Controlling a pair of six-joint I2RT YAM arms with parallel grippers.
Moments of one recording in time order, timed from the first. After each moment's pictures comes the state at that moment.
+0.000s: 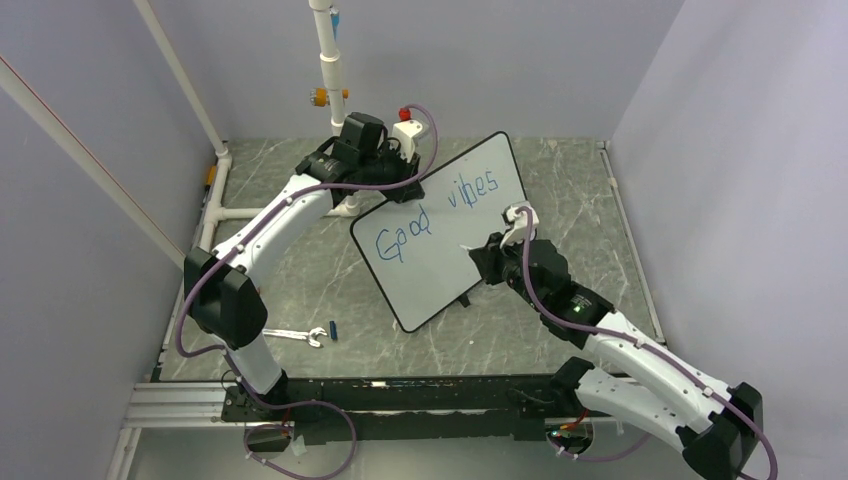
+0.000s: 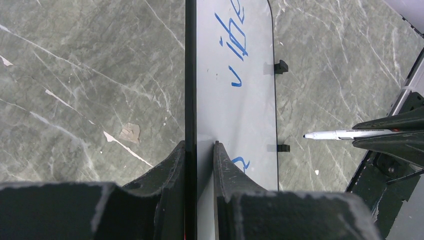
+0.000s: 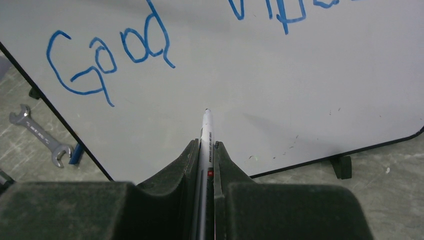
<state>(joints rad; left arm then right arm) -0.54 1.71 1.66 -0.55 0.42 0.06 0.73 0.82 0.66 -0.14 0.19 0.32</state>
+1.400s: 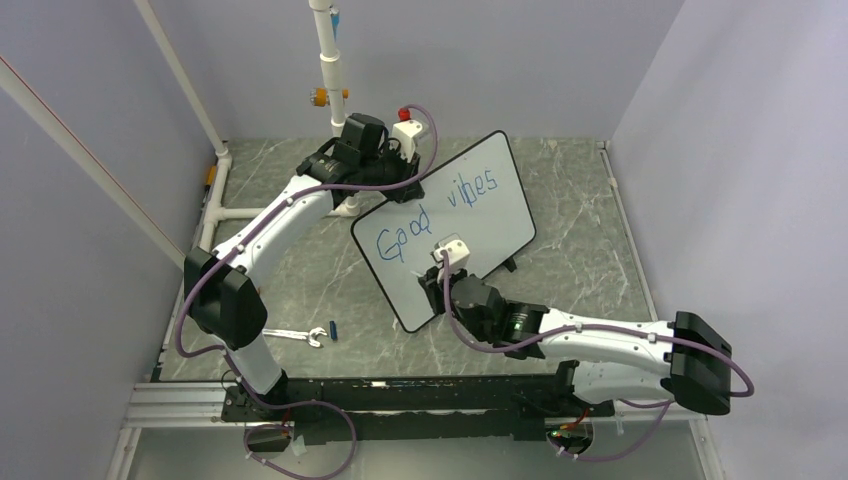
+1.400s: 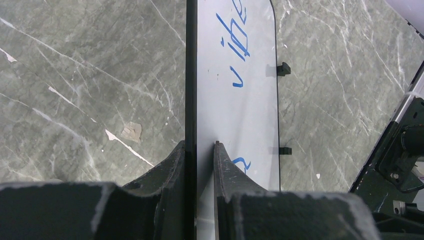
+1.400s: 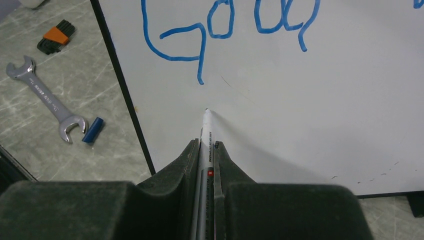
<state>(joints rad) -0.54 1.71 1.65 -0.54 0.39 0.05 1.18 1.11 0.61 0.18 0.52 0.27</state>
